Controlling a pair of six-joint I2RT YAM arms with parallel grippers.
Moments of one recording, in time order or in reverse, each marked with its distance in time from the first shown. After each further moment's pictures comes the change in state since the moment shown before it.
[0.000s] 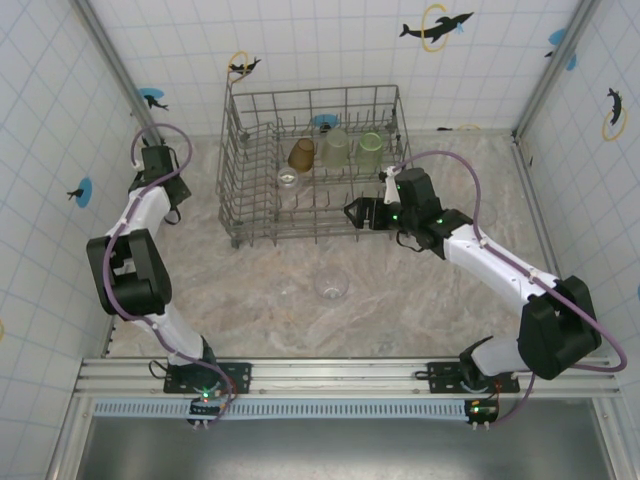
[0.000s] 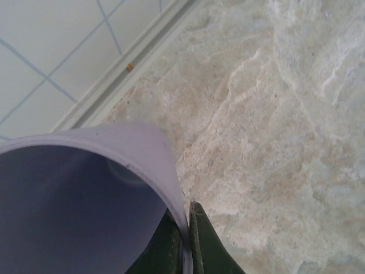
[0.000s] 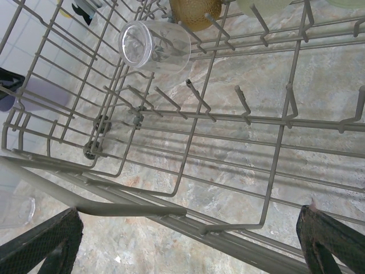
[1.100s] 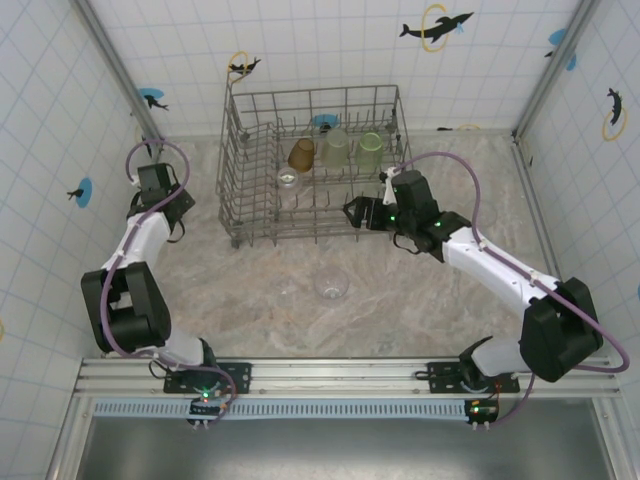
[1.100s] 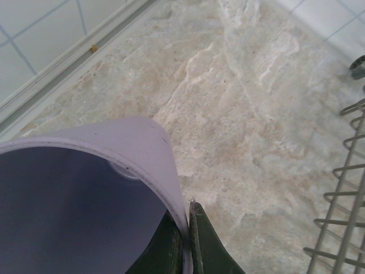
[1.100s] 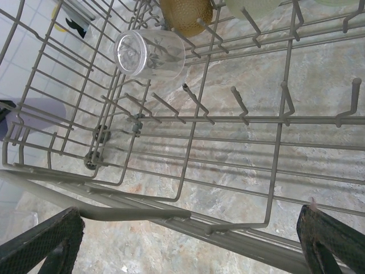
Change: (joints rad) left arm 0.001 -0.235 -0.248 0.139 0.156 -0.106; right arm 0.041 -0.013 -0.006 0.006 0.061 0.073
